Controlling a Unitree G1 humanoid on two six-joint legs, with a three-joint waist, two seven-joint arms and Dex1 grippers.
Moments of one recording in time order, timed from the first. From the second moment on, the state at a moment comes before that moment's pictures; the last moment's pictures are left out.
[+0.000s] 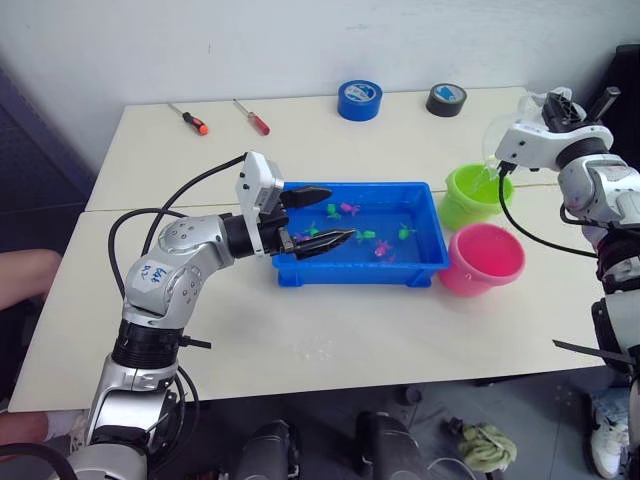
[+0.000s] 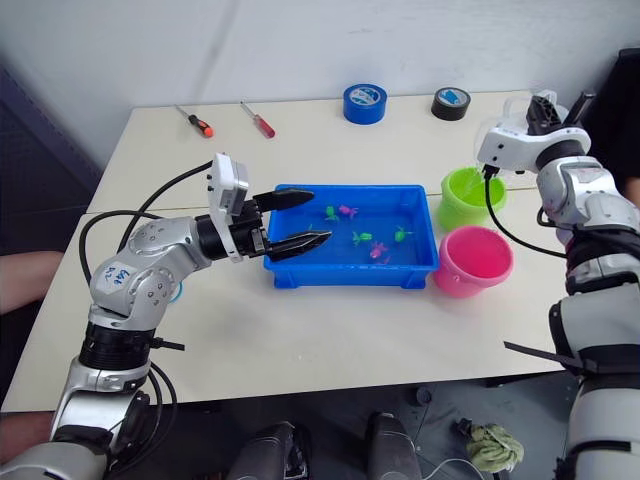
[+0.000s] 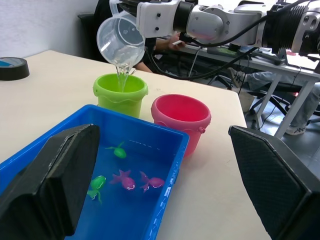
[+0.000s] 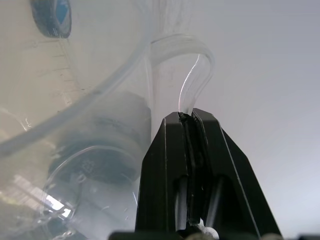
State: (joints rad) left arm -0.66 0.44 -0.04 -0.14 -0.54 0.59 -0.78; right arm -1.25 -0.83 0.43 1.21 -0.78 -0.29 -0.23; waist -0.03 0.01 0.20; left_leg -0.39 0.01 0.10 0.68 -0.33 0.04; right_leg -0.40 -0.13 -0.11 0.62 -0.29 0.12
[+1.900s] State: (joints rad) left arm -0.55 0.48 -0.09 -0.19 -0.64 0.65 -1.09; right arm -0.16 -0.42 -0.77 0.25 0.49 0.24 0.08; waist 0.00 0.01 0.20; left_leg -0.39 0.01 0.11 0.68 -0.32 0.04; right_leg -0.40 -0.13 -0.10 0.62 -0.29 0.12
